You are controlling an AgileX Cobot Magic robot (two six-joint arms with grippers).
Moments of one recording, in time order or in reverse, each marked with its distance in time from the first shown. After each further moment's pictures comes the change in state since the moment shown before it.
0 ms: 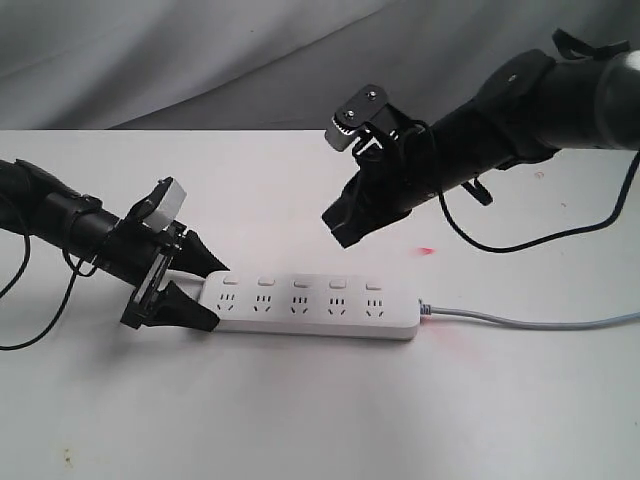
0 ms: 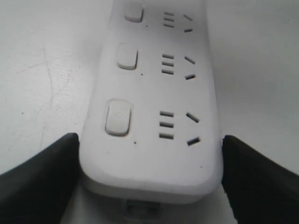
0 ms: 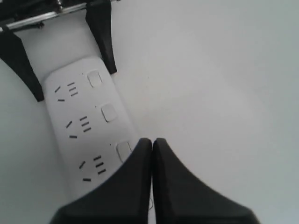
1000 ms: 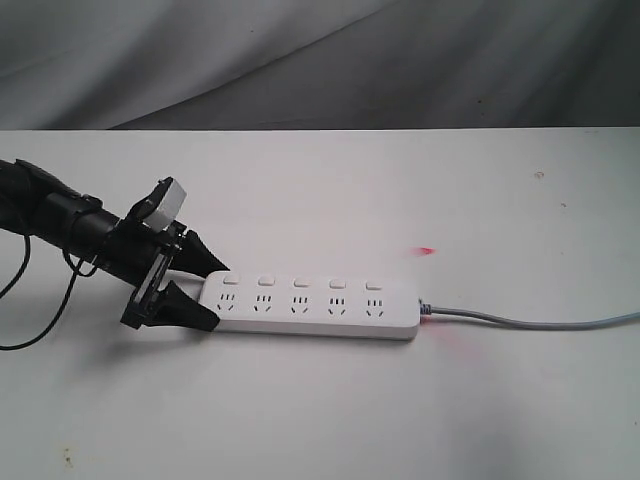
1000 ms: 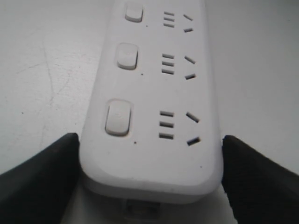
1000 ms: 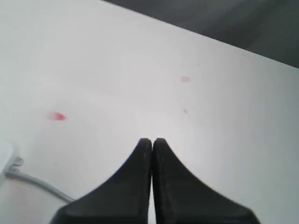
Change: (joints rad) left arm 0.000 0.000 0.000 -0.001 -0.001 0.000; right arm -0.420 -0.645 0.188 -0.737 0.057 0.801
